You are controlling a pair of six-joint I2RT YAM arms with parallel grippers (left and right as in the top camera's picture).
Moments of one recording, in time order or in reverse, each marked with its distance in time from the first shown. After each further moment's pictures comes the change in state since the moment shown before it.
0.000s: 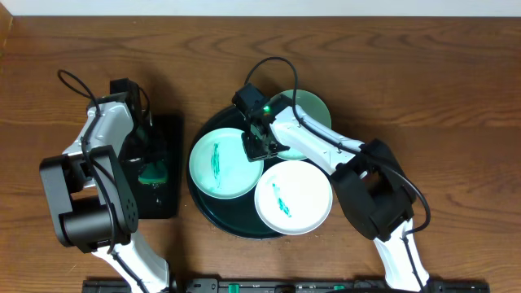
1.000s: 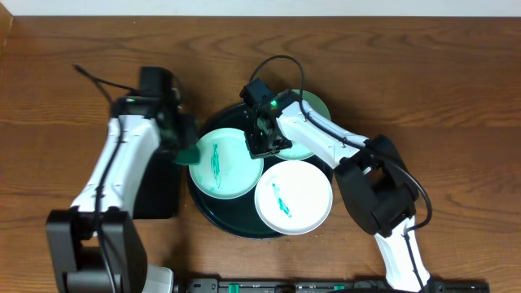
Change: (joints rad) left arm -0.268 -0.282 -0.051 0.019 0.117 -0.241; right arm -0.042 0.009 0.000 0.011 -0.111 -0.045
